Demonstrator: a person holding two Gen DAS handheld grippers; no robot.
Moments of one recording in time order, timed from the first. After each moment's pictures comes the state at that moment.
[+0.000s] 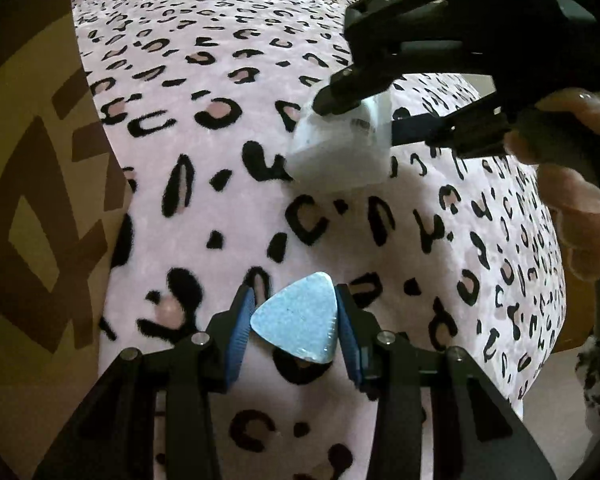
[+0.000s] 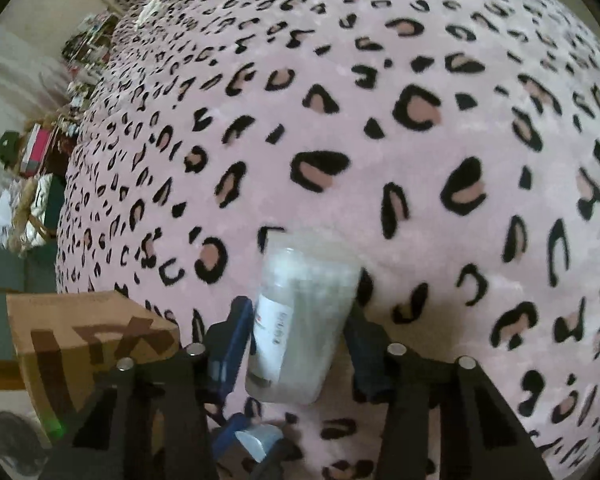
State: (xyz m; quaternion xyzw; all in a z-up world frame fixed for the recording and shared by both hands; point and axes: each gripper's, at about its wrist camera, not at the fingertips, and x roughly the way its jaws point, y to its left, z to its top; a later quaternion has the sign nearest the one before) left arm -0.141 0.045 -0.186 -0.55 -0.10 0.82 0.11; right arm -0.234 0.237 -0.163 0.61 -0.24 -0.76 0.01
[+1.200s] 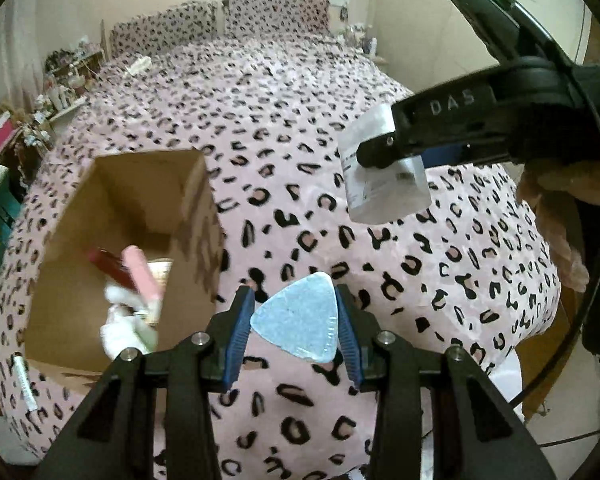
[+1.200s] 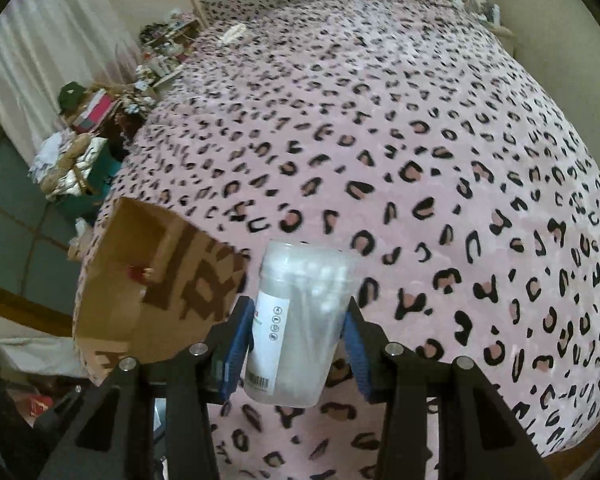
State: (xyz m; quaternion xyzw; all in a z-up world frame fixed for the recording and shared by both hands) left arm -0.022 0.026 -0.010 -0.46 -0.01 0.88 0.07; right arm -0.106 0.210 -0.005 0.53 -0.14 -0.84 0.07
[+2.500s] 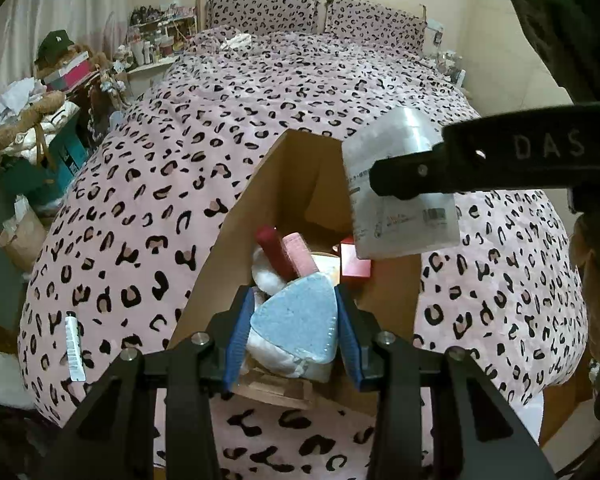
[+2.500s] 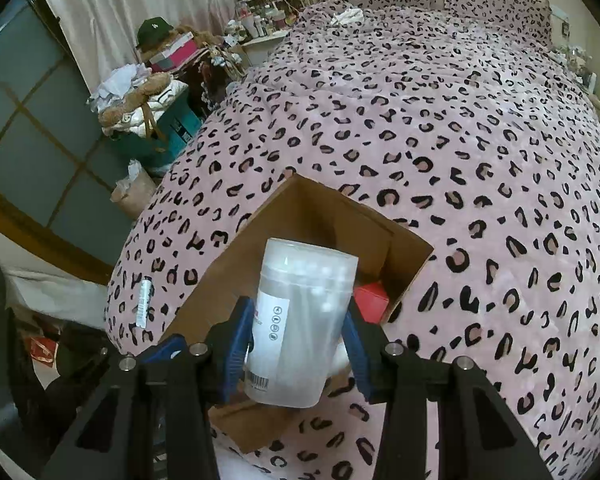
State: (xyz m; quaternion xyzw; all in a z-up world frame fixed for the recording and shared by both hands) left arm -0.023 -0.139 -0.016 -0.45 -0.12 0.88 -0.01; right arm -0.149 0.015 0.016 0.53 -0.06 -0.82 0.18
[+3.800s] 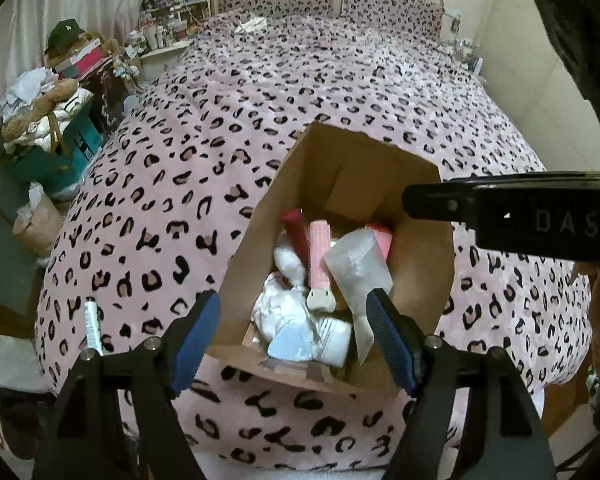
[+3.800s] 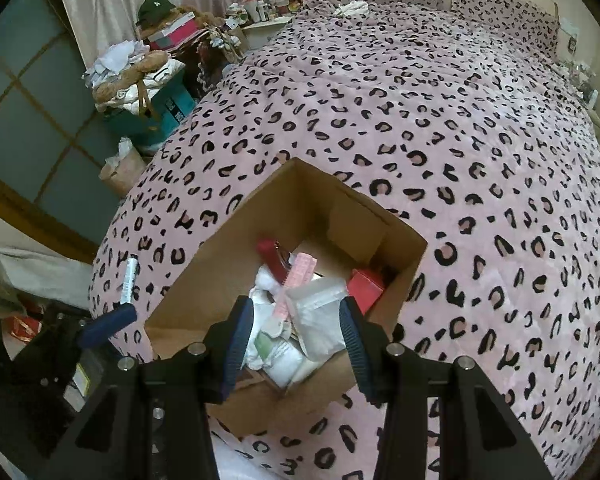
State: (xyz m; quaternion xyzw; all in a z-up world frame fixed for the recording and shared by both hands) left arm -0.021 -0.147 -0.003 -0.49 -0.11 0.86 -0.03; right arm -0.140 0.007 0.020 0.55 -0.01 -0.82 0.17
